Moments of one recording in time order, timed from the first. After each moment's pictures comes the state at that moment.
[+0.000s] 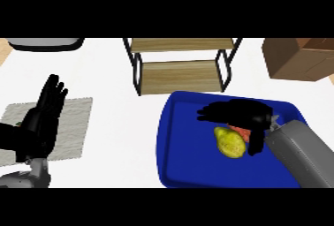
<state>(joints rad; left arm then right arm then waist) -0.08 0.32 -0.07 -1.69 0.15 0.29 0.15 -0.51 -0.48 0.48 -1.27 0.80 0.55 -0.55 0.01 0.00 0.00</state>
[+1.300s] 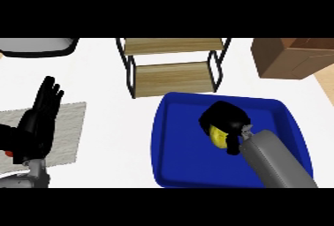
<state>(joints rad) -0.06 0.26 -0.01 -1.69 0.08 0.25 0.16 -0.45 -0.25 0.40 -1.20 1.04 0.40 -0.27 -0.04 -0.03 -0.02</state>
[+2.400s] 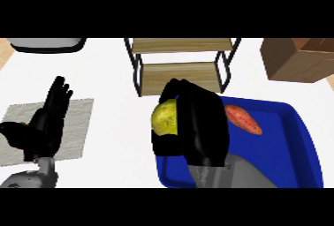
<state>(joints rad) -0.08 0.24 -0.03 -1.66 0.07 0.24 0.15 -0.62 -0.01 0.58 -1.79 0.92 0.00 1.10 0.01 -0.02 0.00</state>
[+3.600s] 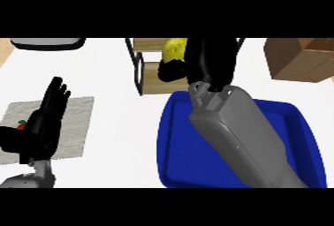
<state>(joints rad) -0.06 0.23 -0.01 -1.69 0.07 0.20 0.15 -0.94 -0.01 0.29 -1.45 1.02 -0.10 1.06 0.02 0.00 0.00</state>
